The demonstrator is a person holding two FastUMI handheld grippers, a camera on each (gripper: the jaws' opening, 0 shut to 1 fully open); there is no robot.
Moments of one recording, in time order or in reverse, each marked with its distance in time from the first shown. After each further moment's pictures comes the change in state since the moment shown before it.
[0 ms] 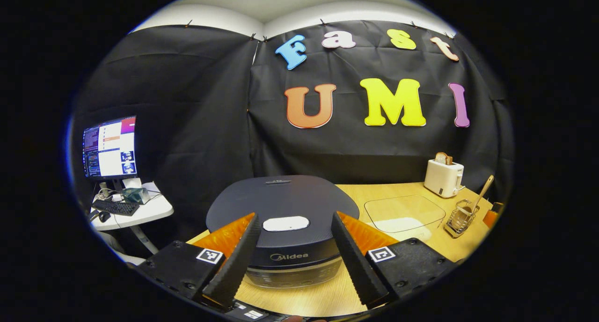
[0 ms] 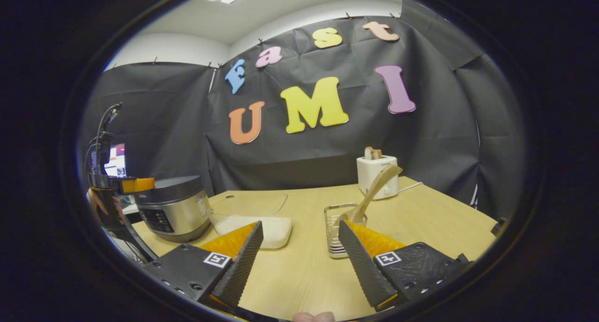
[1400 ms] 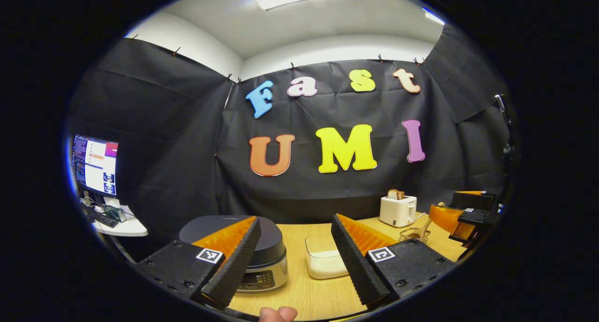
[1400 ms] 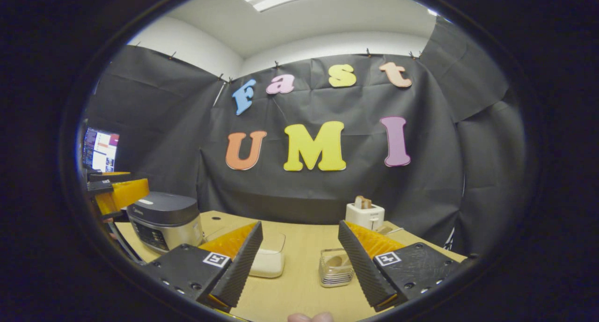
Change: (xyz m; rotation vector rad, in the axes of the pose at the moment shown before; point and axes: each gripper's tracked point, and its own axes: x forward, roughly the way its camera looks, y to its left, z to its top) left arm -0.087 -0.094 0.066 0.015 -0.341 -0.223; right arm -0.032 0.054 0.090 -0.152 -0.222 -0.093
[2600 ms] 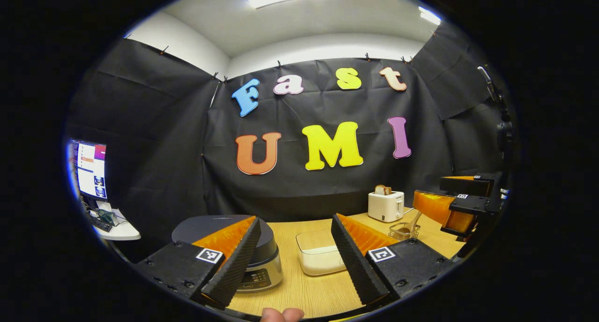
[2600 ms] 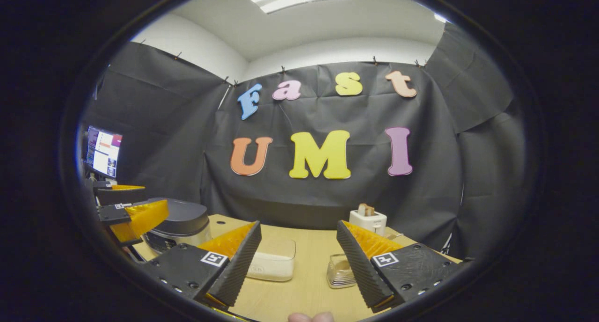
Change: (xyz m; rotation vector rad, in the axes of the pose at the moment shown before) left arm -0.005 -0.002 -0.006 0.024 0.011 -0.070; right arm -0.015 0.027 0.026 -0.029 -0.030 -0.008
